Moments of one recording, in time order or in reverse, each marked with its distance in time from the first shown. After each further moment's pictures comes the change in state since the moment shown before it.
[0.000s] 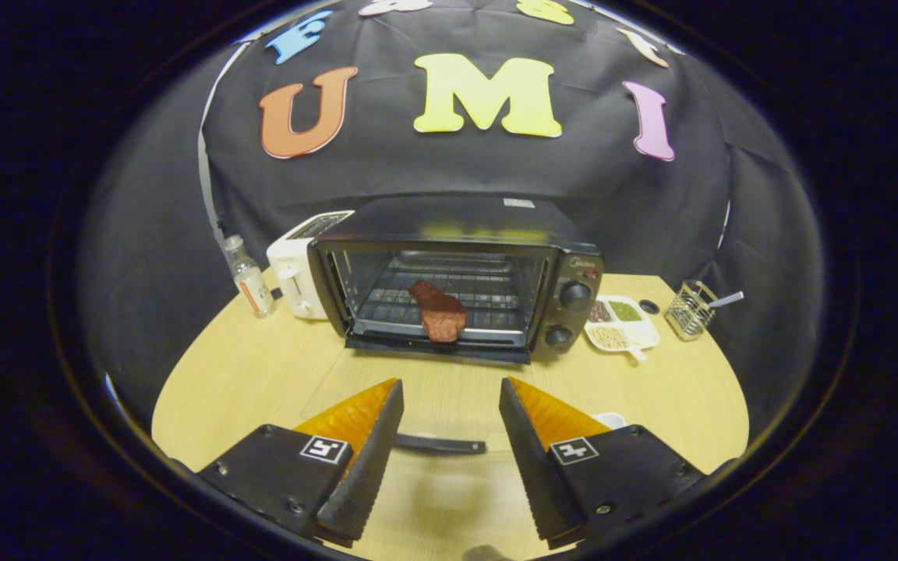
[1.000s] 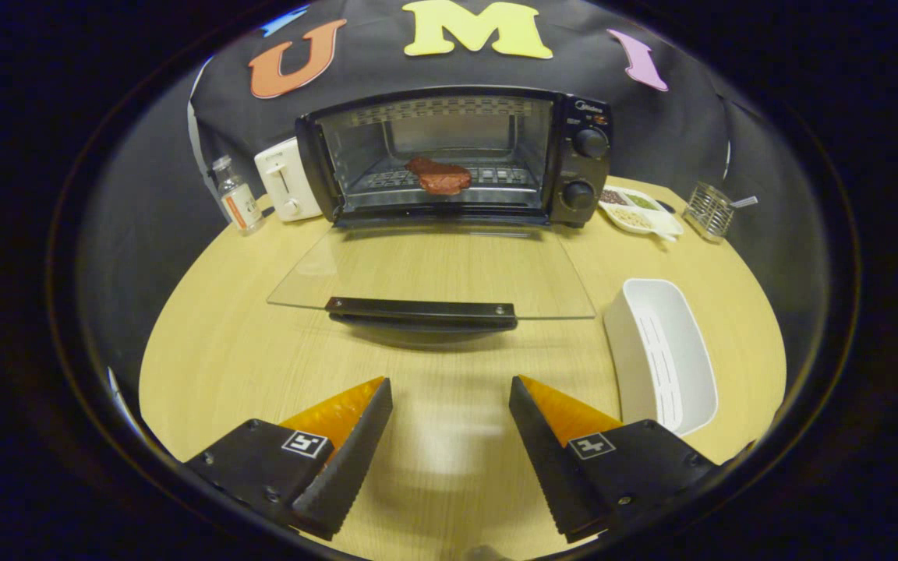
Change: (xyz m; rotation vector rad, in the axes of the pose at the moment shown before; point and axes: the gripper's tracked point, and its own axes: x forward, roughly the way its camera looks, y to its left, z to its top) arm 0.045 0.016 -0.135 0.041 0.227 0.002
